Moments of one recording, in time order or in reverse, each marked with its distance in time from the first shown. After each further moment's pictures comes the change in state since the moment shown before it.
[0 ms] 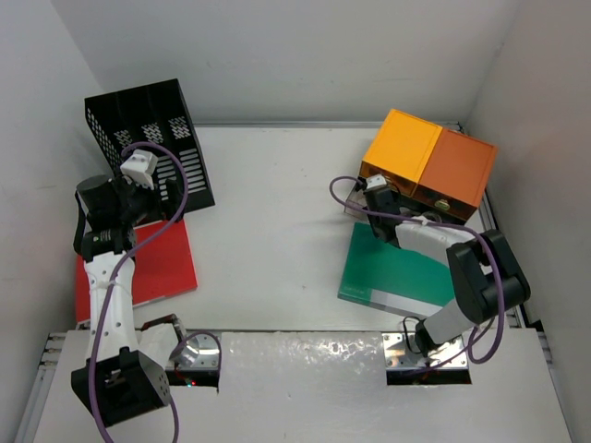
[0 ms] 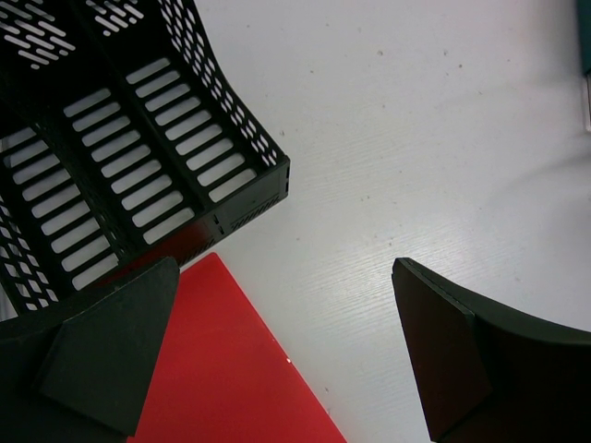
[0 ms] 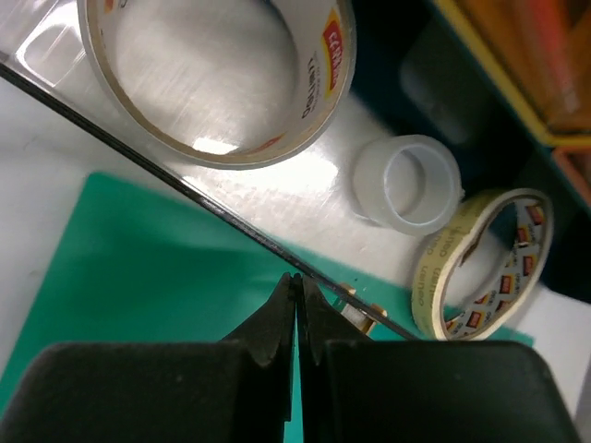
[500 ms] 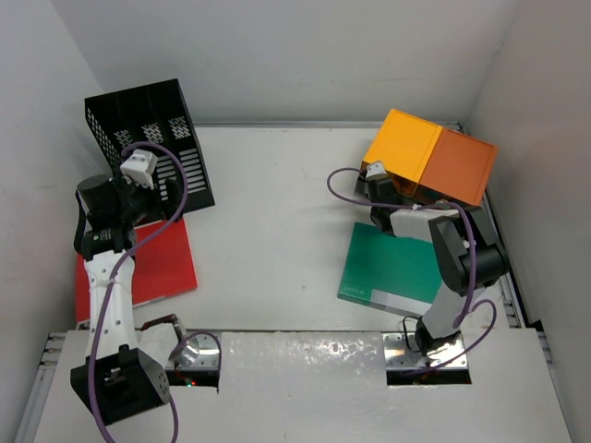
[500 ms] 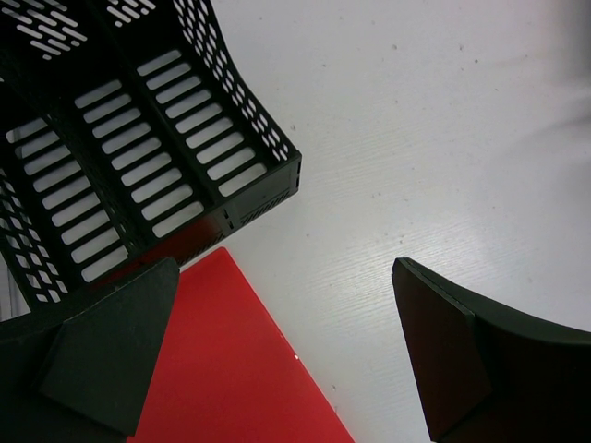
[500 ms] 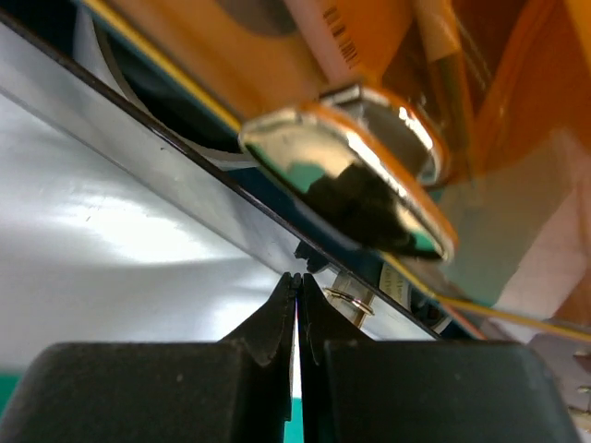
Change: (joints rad) left arm 0.000 0.011 0.000 0.000 -0.026 0.006; right arm -0.078 0.203 0.076 0.295 0.148 -0.245
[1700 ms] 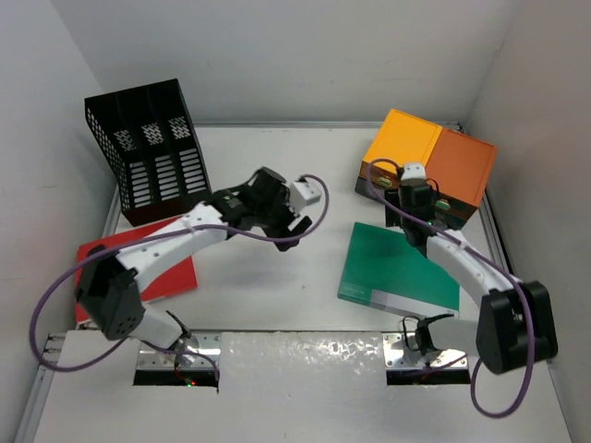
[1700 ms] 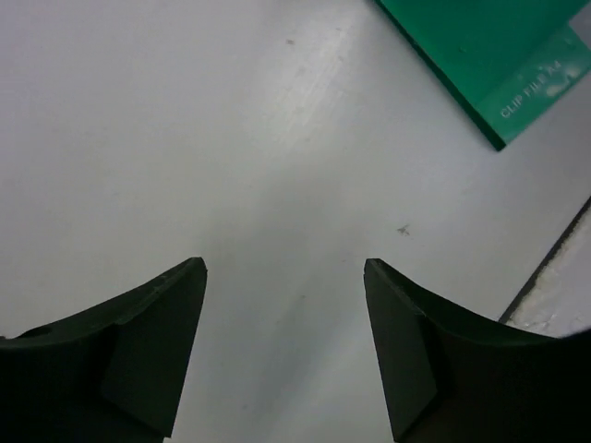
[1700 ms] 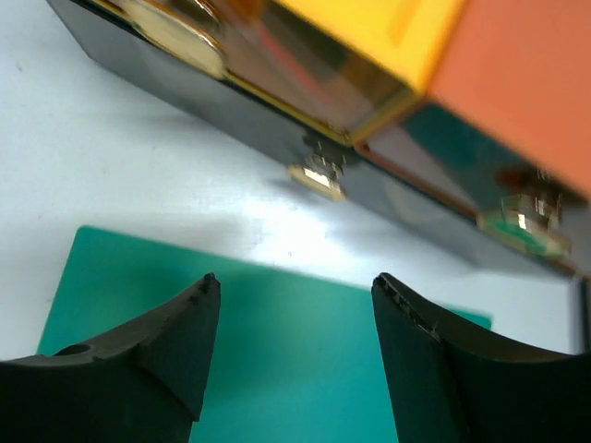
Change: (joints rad) left arm -1.038 0.476 0.323 -0.221 -0.454 0.003; right arm -0.060 -0.463 -0.096 -0.309 -0.201 0.279
